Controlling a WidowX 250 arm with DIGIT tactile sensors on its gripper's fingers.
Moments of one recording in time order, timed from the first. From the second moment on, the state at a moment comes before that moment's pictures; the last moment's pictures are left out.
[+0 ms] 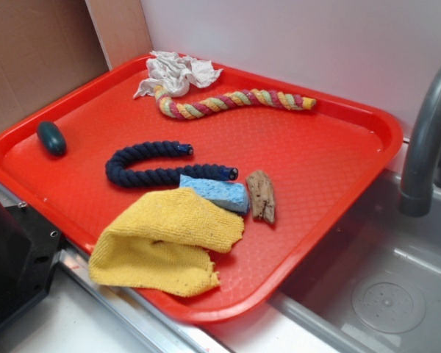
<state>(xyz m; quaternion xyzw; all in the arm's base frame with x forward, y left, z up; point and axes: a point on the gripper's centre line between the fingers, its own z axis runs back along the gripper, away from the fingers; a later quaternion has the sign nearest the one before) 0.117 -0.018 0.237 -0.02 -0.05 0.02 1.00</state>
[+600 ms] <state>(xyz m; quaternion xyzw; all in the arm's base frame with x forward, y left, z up) 0.127 0.022 0.186 0.02 0.00 0.14 0.99</state>
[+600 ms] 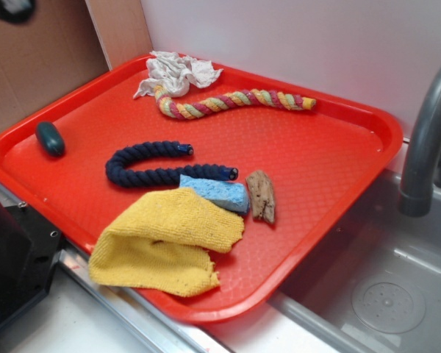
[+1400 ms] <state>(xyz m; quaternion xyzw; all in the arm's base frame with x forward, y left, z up) 0.154 0.110 0.106 0.04 -0.10 0.58 0.81</state>
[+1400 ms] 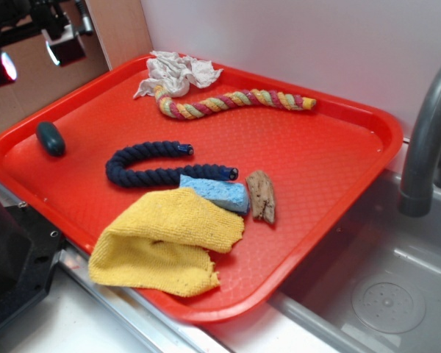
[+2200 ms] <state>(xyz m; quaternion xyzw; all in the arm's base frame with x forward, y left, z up) 0.156 0.132 0.013 0.03 -0.03 0.57 0.82</state>
